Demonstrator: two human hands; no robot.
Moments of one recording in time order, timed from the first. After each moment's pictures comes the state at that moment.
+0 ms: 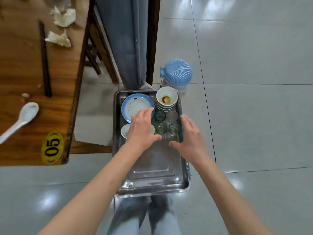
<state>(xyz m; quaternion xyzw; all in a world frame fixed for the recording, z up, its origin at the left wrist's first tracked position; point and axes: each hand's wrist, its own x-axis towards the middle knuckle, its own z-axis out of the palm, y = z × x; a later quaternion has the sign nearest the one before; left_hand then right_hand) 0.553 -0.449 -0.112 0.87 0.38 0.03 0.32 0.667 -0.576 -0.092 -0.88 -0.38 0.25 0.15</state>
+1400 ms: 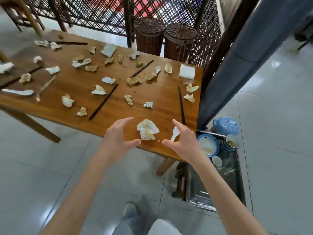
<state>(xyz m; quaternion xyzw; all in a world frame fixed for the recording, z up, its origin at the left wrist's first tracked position) 0.089 -0.316 0.153 0.76 0.54 0.18 0.31 0.292 -0.388 0.134 -0.78 -0.53 0.23 0.24</state>
